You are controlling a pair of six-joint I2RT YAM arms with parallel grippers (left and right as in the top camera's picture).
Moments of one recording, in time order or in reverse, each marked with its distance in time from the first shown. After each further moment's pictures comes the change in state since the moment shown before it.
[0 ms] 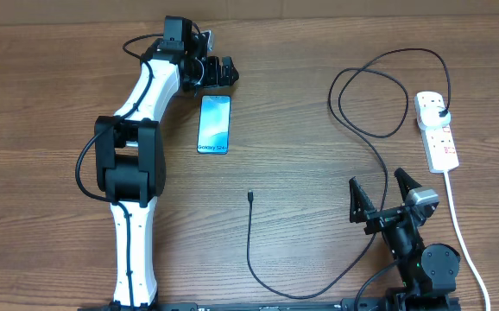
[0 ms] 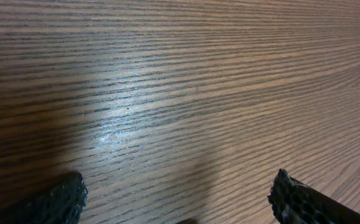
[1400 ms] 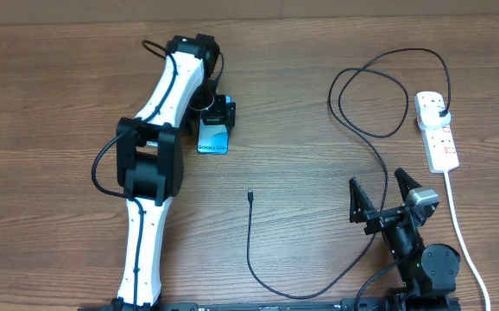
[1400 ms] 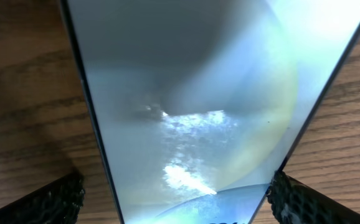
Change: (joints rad) left arm -0.101 0.046 0.216 -0.800 -0.327 -0.026; right arm 0.000 0.000 0.000 0.000 0.000 0.000
